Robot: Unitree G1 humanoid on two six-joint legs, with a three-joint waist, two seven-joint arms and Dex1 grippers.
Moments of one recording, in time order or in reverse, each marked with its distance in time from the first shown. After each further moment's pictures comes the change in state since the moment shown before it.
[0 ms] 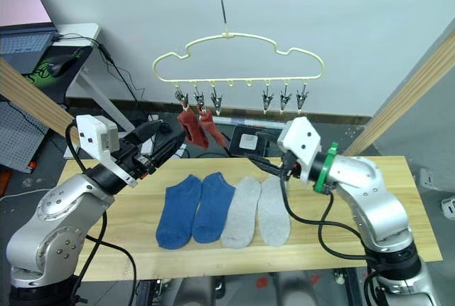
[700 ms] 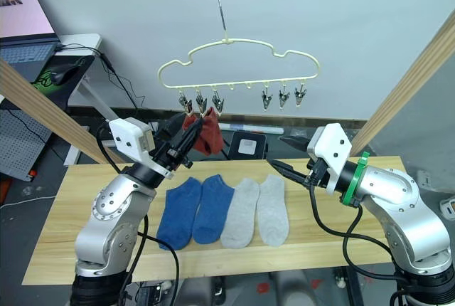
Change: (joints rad) left arm -0.079 -0.231 -0.175 0.161 0.268 -0.279 0.049; right arm 0.110 -0.101 -0.088 -0.083 0.115 0.029 -0.042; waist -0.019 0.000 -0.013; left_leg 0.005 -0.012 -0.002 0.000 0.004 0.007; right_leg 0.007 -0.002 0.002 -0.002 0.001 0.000
